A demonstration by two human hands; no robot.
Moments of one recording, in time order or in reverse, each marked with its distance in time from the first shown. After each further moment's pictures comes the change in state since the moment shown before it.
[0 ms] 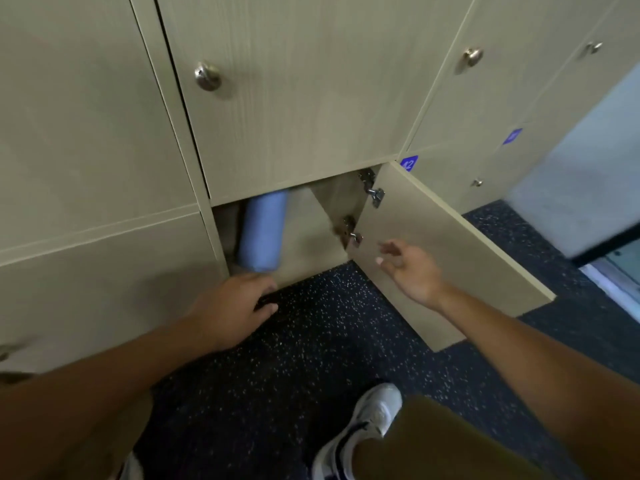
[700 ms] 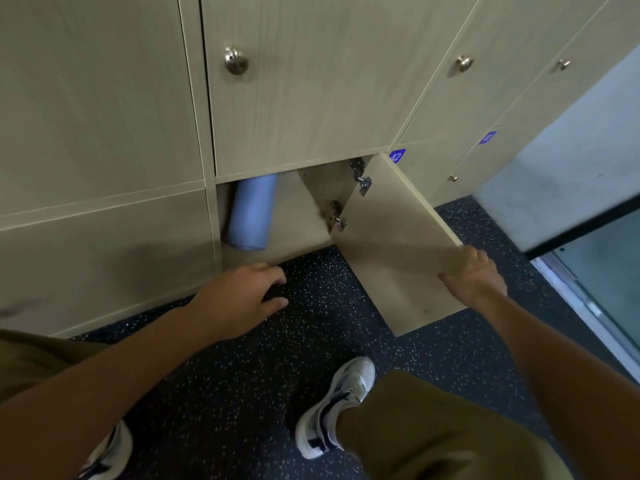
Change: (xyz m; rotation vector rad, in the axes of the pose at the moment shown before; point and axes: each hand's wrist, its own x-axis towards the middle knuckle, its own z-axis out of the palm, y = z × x) left_hand -0.032 0.018 -0.020 -0.053 -0.109 0.093; right_hand -0.050 0.069 -0.062 -0.447 0.189 0.530
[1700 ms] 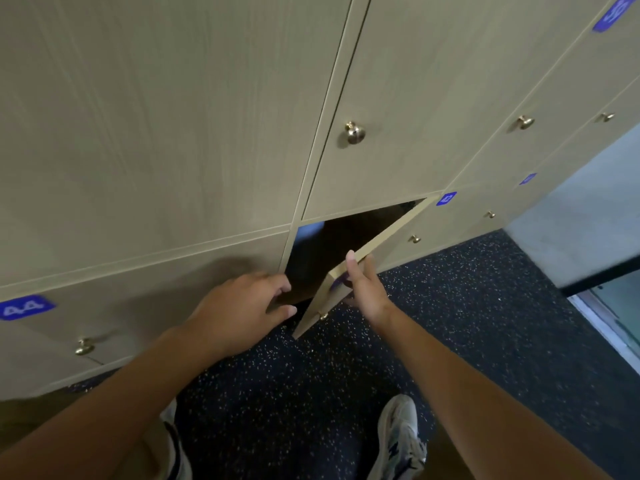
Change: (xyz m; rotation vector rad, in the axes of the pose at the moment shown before) left_hand -0.062 -0.078 -0.100 -0.020 0.072 -0.113; right_hand -0.116 -0.289 0.055 1.081 -0.486 -0.162
